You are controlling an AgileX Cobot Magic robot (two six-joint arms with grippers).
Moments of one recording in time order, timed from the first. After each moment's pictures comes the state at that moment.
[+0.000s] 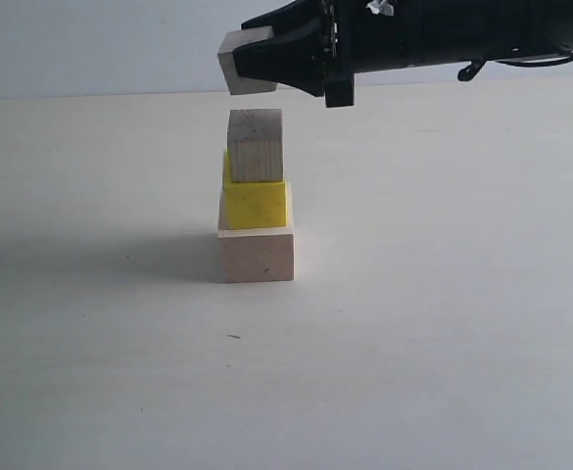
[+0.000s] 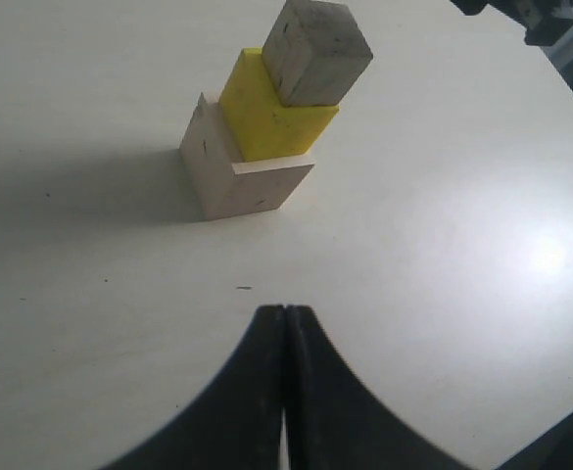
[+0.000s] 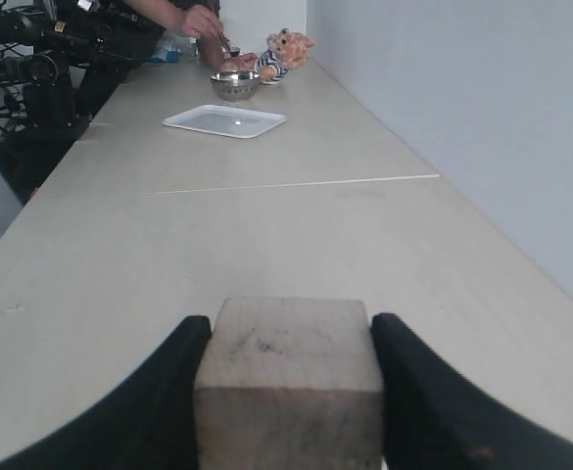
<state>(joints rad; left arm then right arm) -0.44 0.62 -0.60 -0.40 0.74 -0.03 0.26 1.97 -1.34 1.63 1.21 -2.08</state>
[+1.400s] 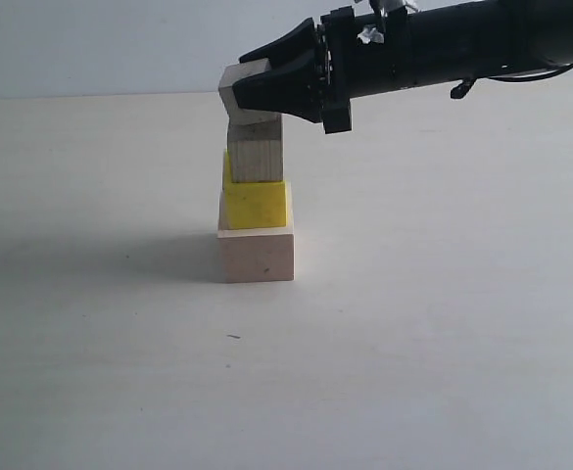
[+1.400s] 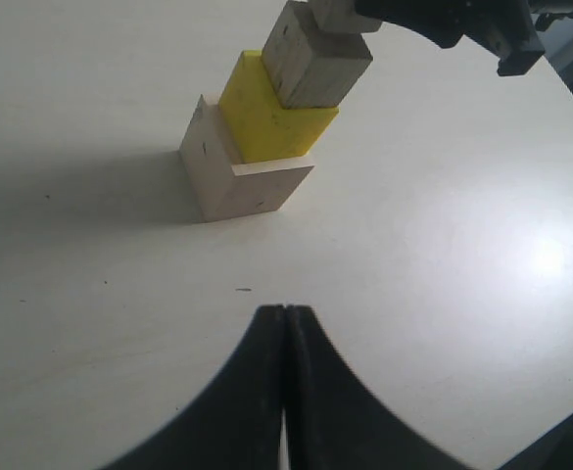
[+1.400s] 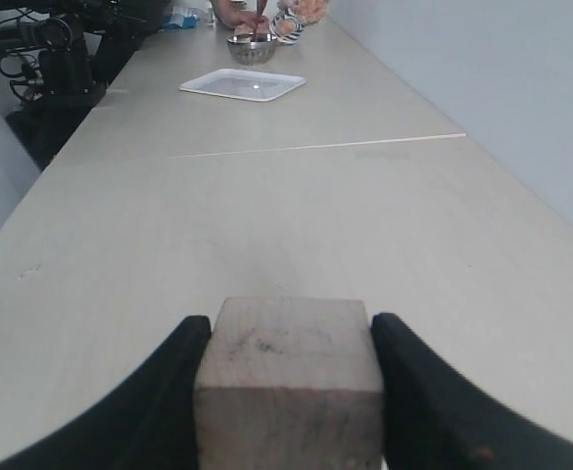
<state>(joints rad) -0.44 0.62 -0.60 -0.40 0.74 -0.03 0.27 2.01 -1.34 1.58 1.21 -2.08</state>
